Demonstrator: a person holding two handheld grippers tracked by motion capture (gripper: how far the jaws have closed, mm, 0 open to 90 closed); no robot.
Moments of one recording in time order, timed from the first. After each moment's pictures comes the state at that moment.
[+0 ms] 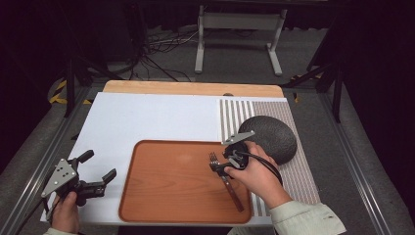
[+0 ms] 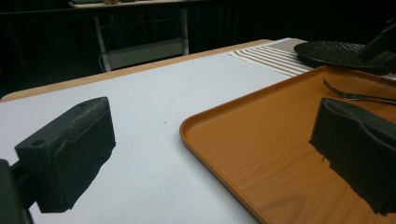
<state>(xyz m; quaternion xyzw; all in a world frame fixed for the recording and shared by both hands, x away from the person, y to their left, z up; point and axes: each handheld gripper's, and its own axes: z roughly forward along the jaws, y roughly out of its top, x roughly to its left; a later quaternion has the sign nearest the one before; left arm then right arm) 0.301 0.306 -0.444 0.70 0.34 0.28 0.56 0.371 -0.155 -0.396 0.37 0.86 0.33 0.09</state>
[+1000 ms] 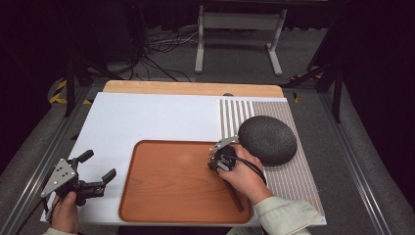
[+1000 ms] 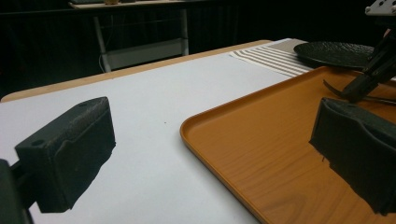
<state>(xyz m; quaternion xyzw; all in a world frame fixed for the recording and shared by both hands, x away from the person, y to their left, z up) 0.302 0.307 -0.444 0.70 0.34 0.28 0.56 0.389 -0.135 -0.438 0.33 0.89 0.29 0.07</state>
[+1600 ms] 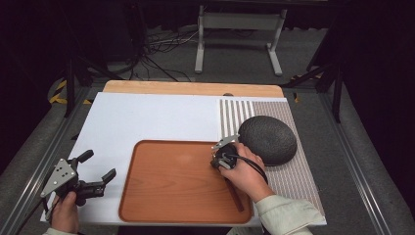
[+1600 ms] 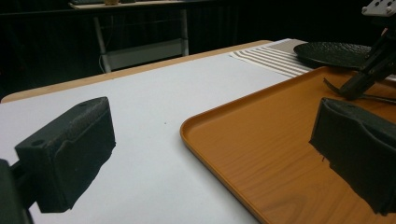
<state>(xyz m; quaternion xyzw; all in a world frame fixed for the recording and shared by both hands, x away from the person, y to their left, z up) 0.301 0.307 -0.444 0.70 0.34 0.28 0.56 0.394 -0.140 -0.437 0.34 0.89 0.28 0.09</state>
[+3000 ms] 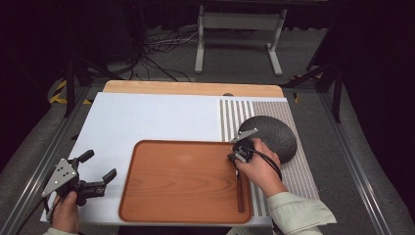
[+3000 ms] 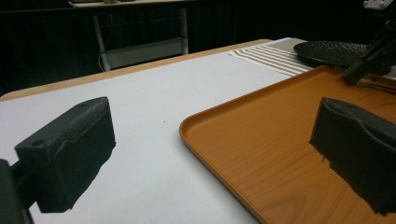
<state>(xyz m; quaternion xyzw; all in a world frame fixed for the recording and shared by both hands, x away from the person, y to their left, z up) 0.302 0.306 -0.445 0.70 0.34 0.28 0.56 0.407 -0.186 -0.433 0.39 0.87 0.26 0.11</state>
